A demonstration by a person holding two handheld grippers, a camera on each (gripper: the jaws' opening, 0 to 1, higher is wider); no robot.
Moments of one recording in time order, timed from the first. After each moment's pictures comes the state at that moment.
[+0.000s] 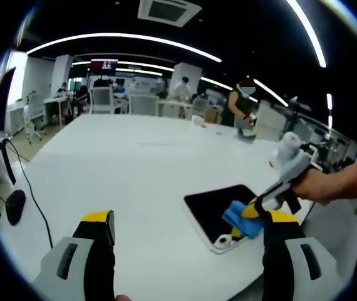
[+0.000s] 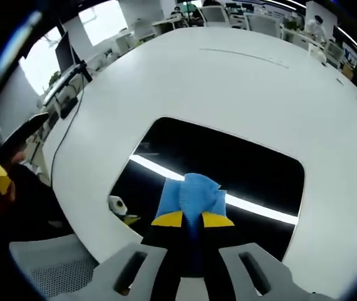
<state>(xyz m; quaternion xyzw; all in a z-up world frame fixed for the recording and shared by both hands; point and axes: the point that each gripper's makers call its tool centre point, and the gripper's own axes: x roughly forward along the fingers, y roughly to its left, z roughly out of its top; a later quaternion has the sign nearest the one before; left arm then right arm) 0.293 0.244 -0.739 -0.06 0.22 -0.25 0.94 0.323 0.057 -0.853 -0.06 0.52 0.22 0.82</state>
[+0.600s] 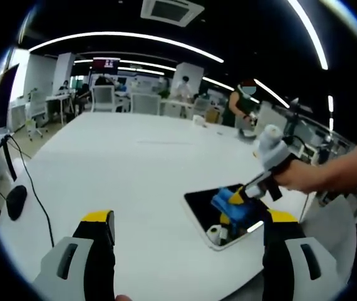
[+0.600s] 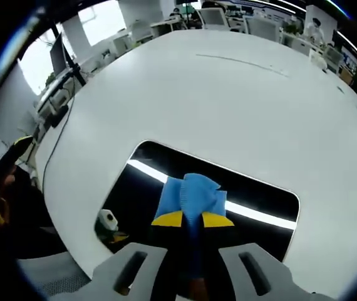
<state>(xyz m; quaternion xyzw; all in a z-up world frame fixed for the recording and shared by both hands) 0.288 0.247 -0.739 -0.07 0.23 -0.25 0.94 0.368 0.057 -0.853 -0.07 0.51 0.21 0.83</state>
